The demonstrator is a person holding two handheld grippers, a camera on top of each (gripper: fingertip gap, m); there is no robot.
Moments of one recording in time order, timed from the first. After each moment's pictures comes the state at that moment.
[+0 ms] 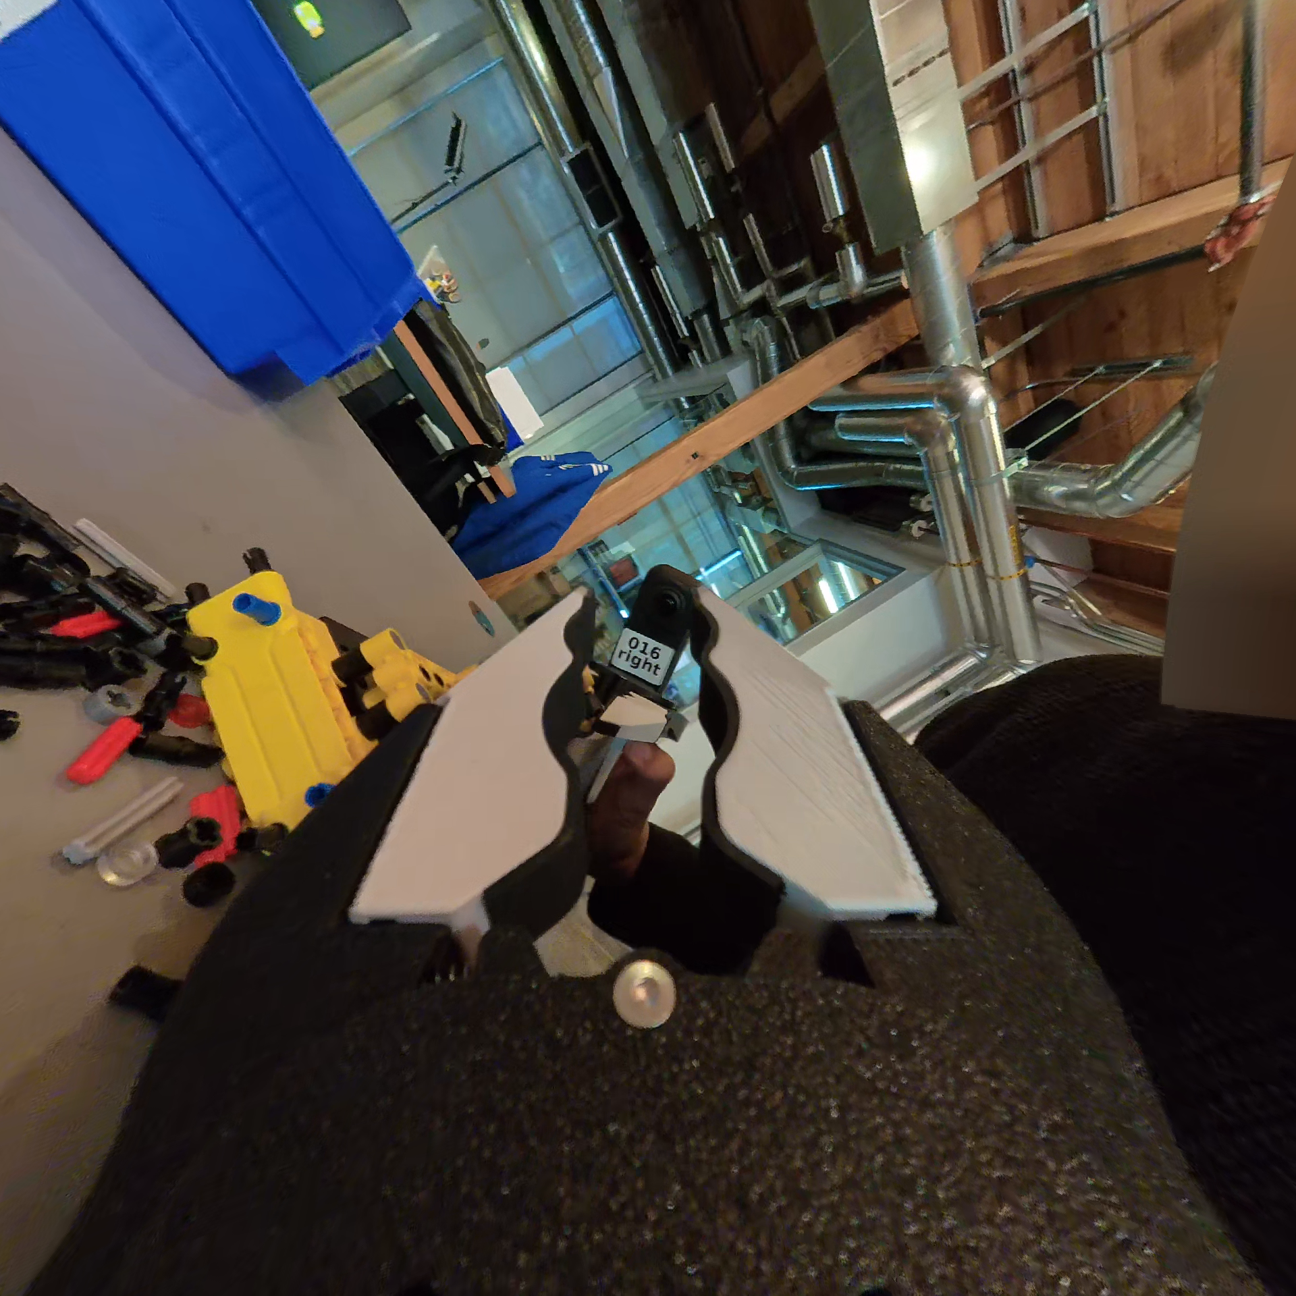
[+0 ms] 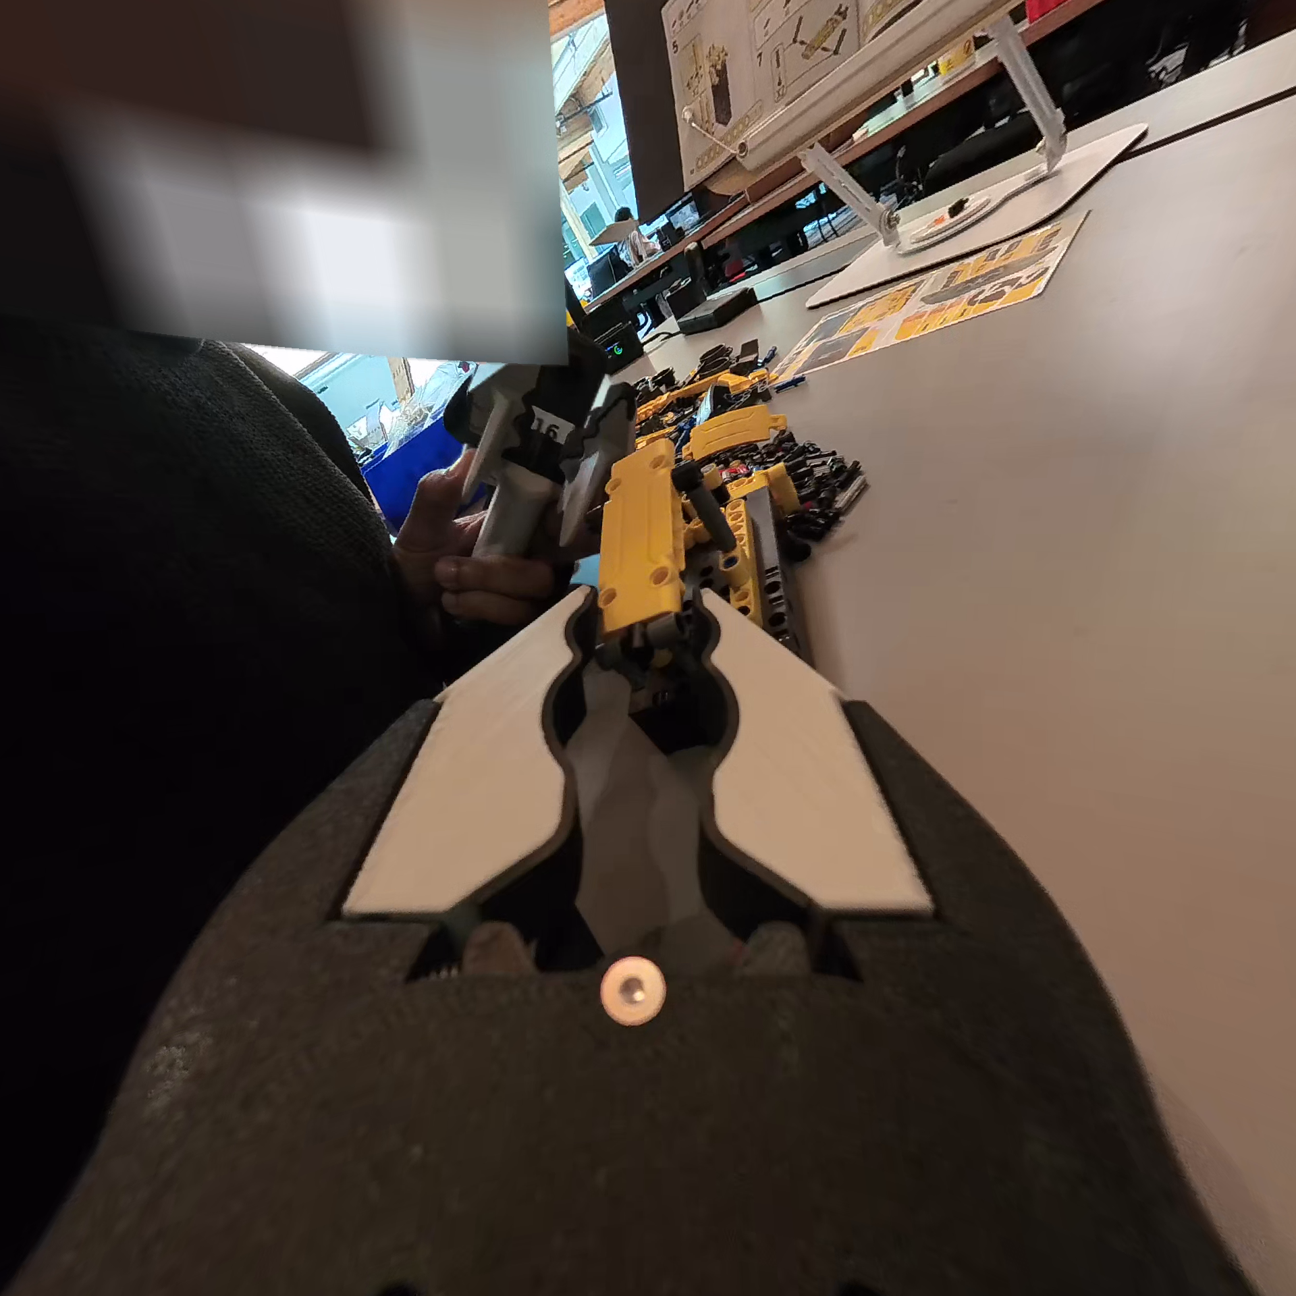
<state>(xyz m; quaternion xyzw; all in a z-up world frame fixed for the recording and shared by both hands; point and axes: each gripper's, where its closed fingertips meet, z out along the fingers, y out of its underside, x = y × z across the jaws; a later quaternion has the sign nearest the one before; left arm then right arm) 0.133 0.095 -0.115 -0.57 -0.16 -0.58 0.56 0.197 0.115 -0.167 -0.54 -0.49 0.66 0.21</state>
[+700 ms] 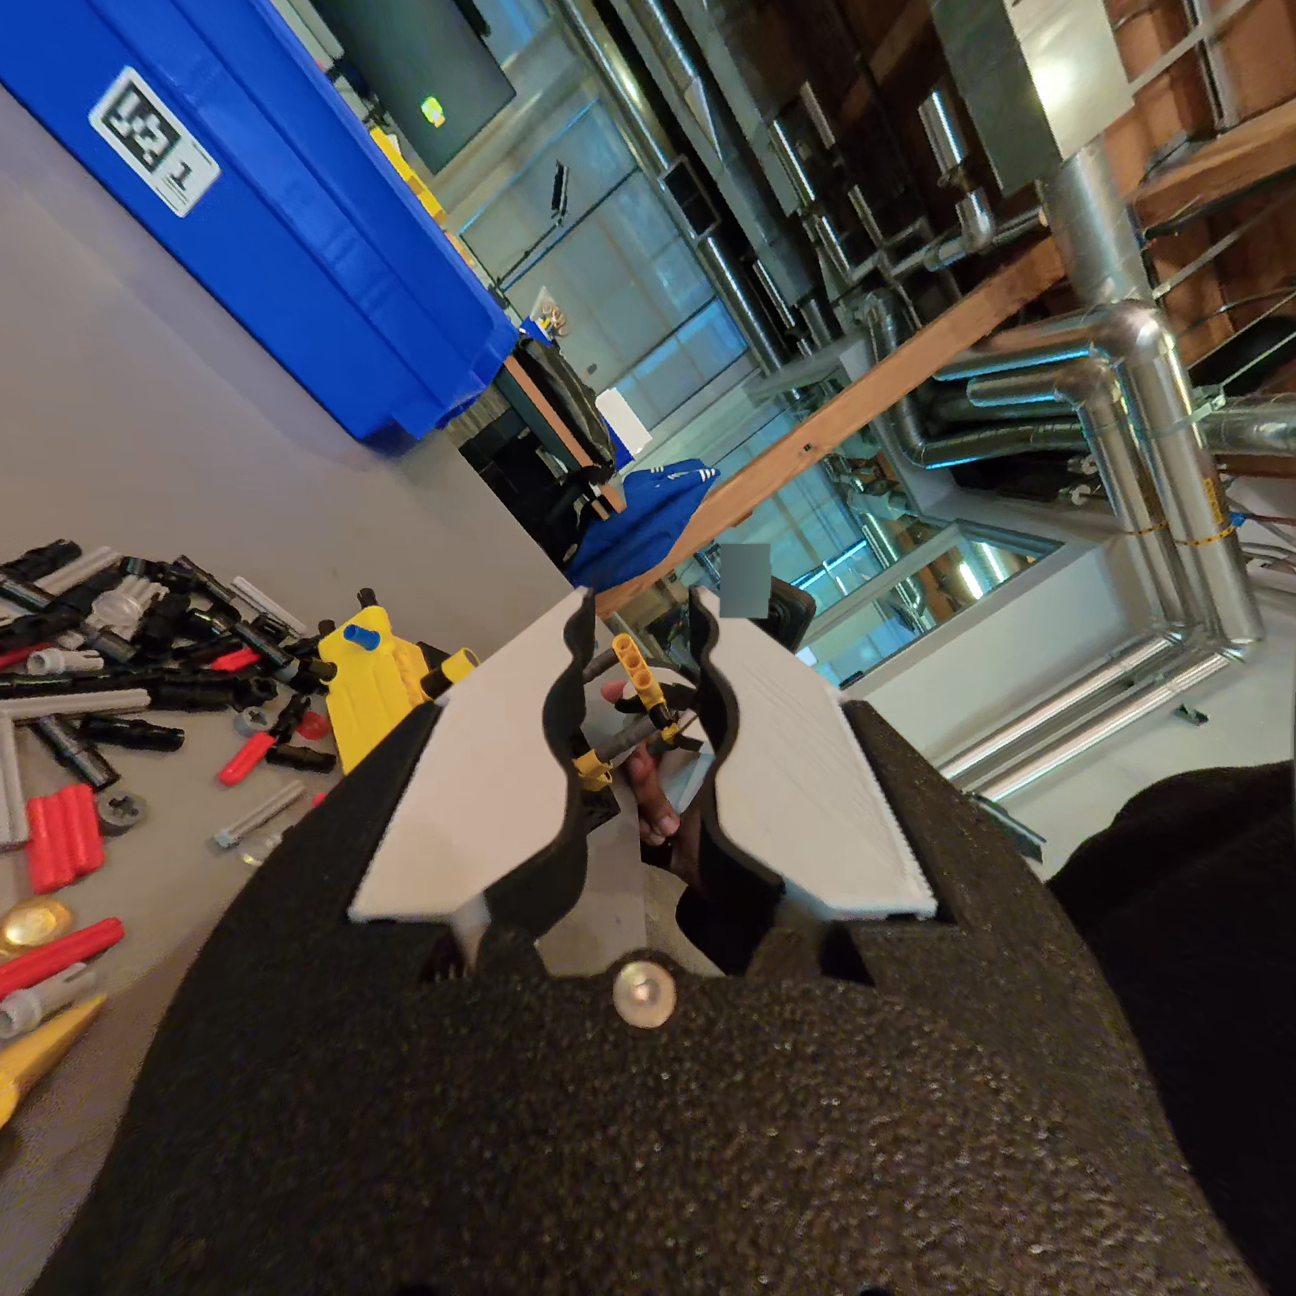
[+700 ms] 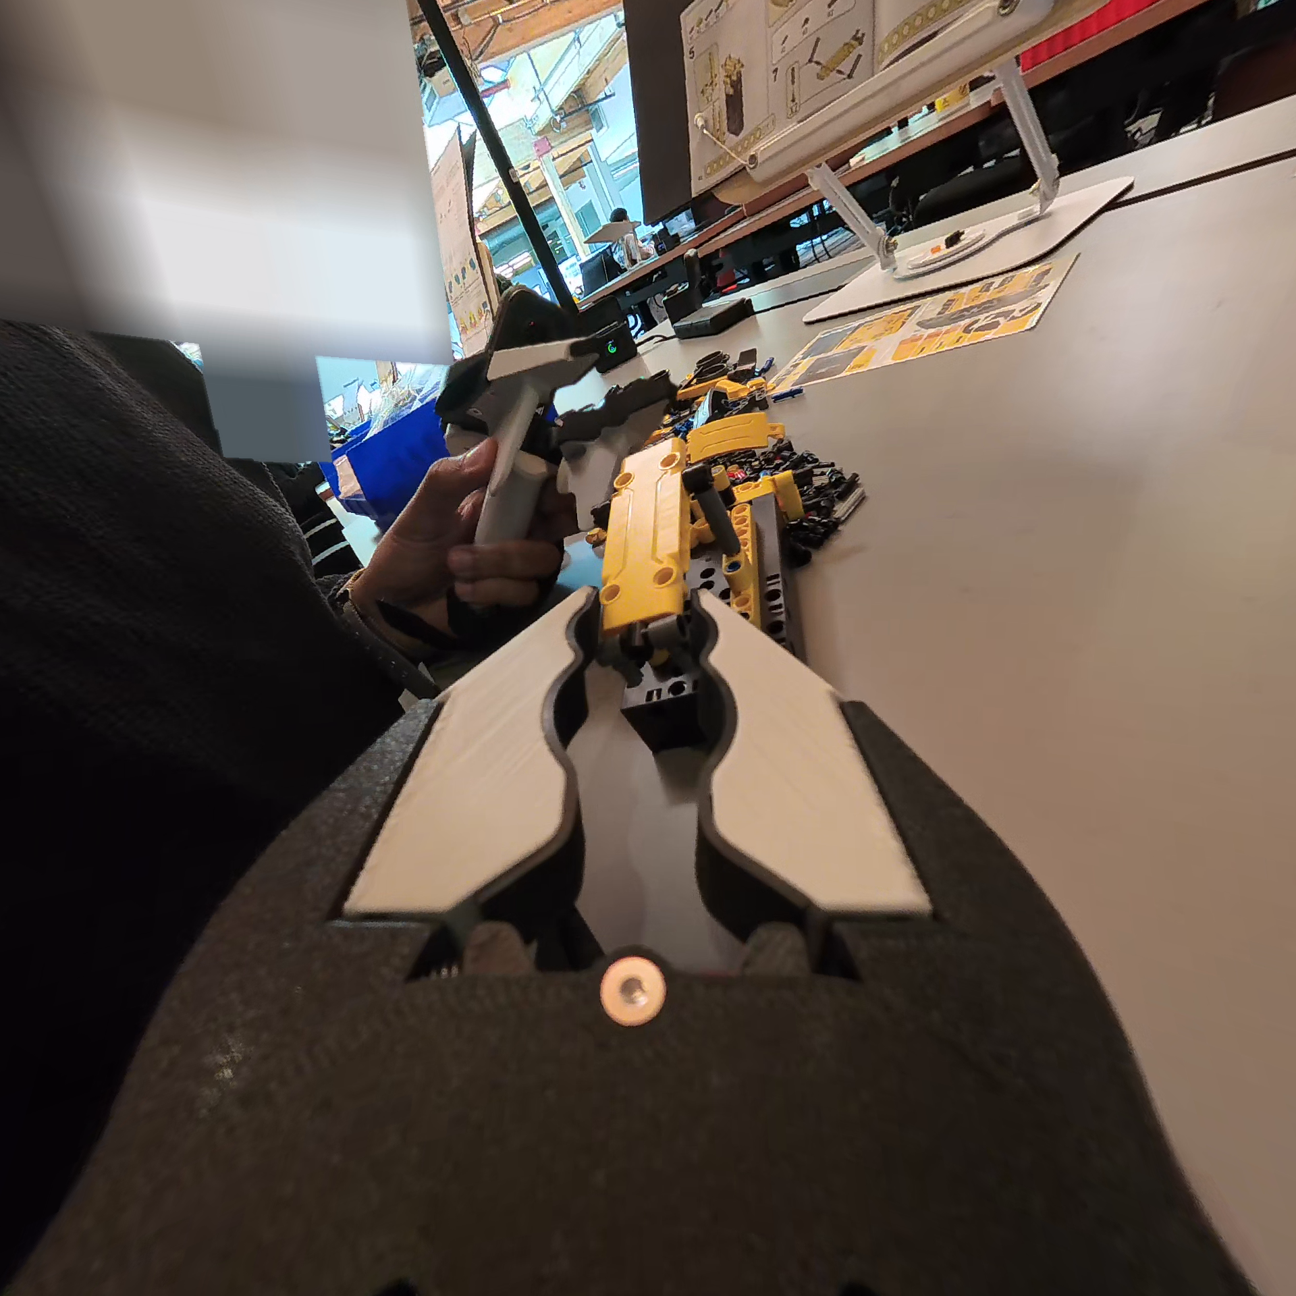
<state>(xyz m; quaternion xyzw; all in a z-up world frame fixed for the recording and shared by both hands) 0.123 0.099 -0.124 -0.62 -0.16 -0.49 0.59 0.200 0.112 -0.166 -0.52 -0.50 0.64 0.24</state>
